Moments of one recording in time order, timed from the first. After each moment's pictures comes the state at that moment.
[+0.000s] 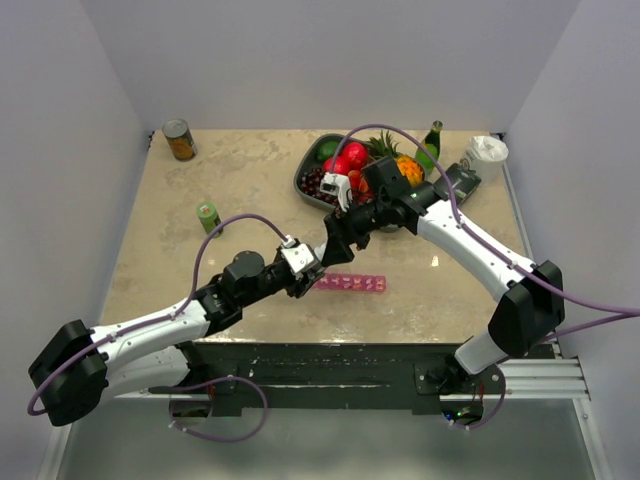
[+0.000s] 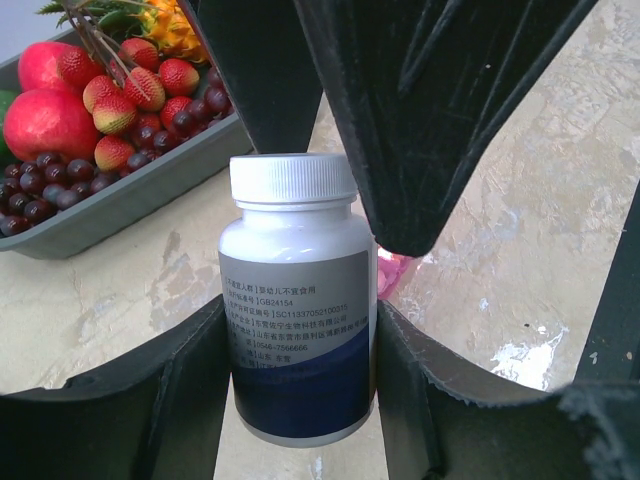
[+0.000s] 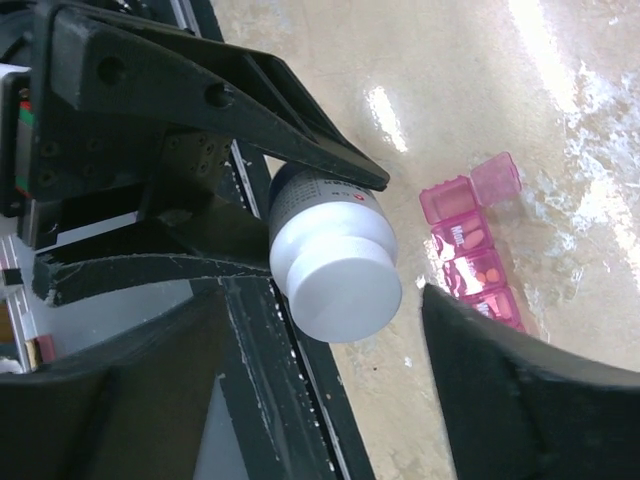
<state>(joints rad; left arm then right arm) -0.87 1.04 0.46 0.38 0.10 0.17 0.60 1.54 1.38 -0.77 -0.73 -0.09</state>
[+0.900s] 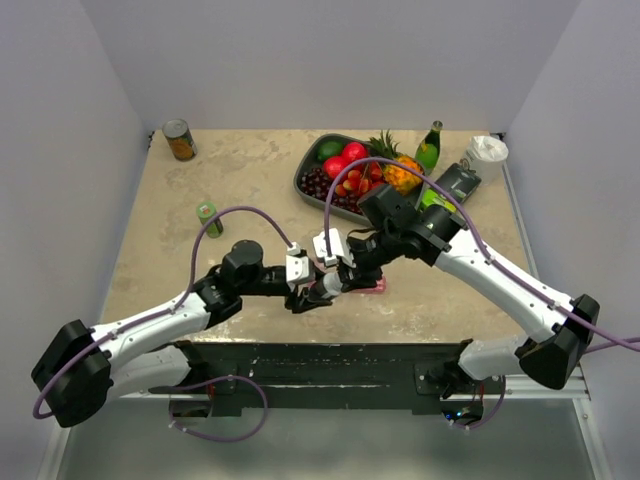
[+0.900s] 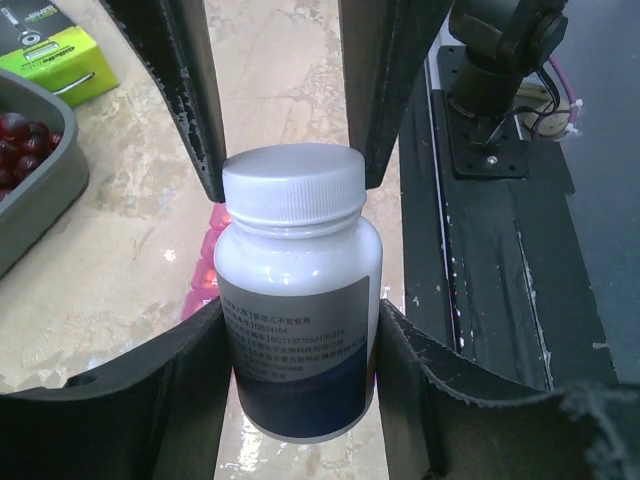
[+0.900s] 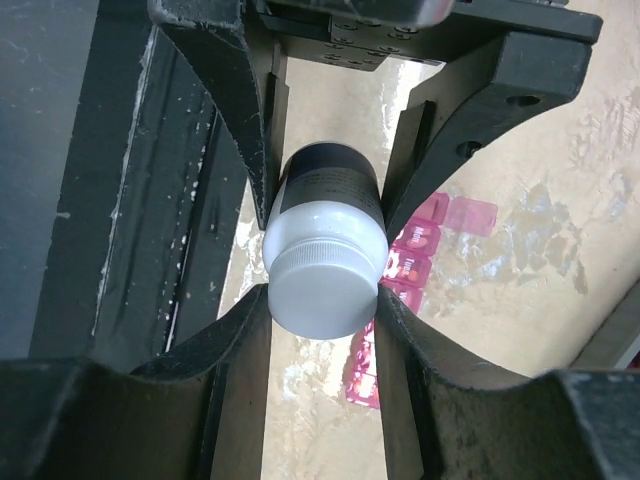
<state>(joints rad) -0.80 1.05 0.51 0.29 0.67 0.19 0.81 1.34 1.36 -1.02 -0.59 -0.82</state>
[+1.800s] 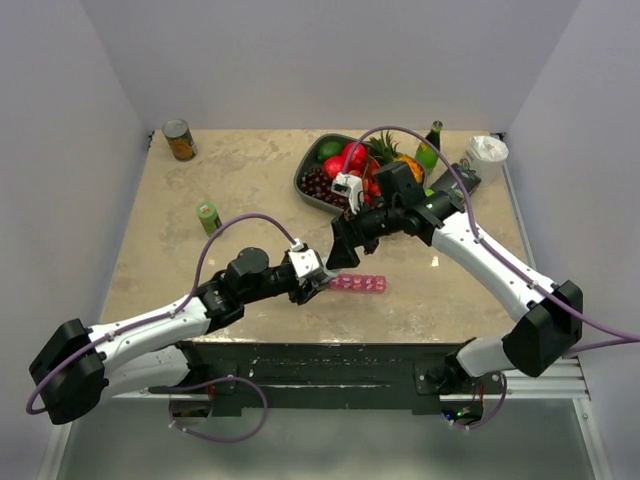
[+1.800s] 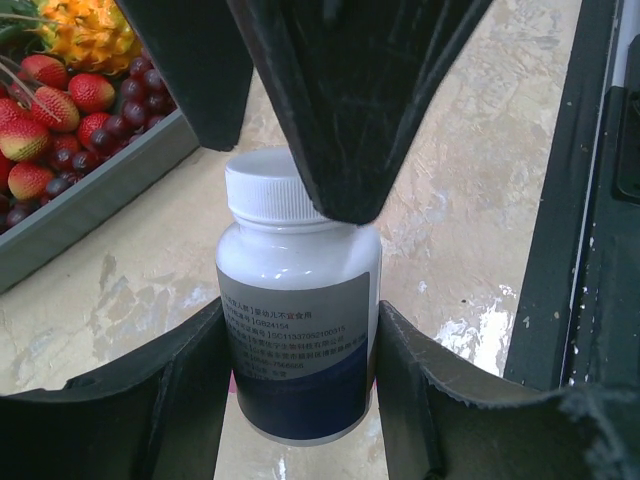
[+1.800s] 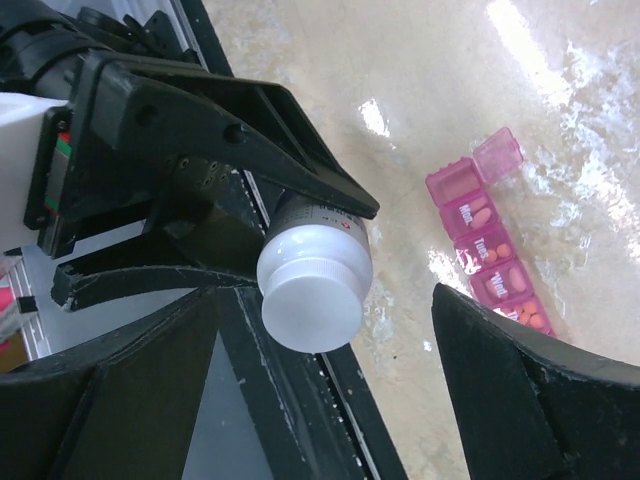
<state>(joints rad) -0.88 1.05 0.51 0.28 0.25 0.18 0.59 1.42 1.31 -0.74 -0.71 0.01</state>
